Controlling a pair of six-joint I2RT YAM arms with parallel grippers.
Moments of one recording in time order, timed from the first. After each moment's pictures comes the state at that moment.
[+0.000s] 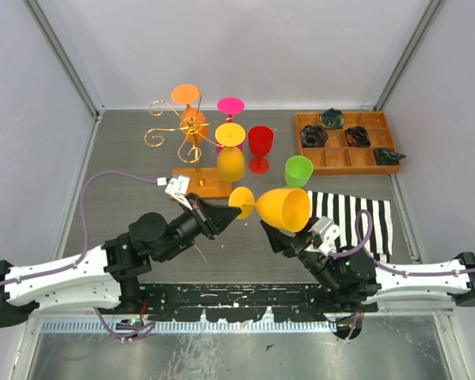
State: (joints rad) left arm -1.27 0.85 0.71 0.17 -0.39 -0.76; right arm 1.53 0.49 0.31 0.67 0.75 -0.30
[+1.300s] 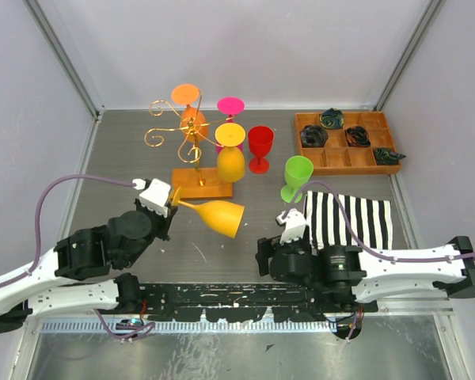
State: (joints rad) left arm -1.27 0.68 0.96 -0.71 -0.77 -0.26; right arm 1.53 0.82 0.72 -0.79 0.76 0.98
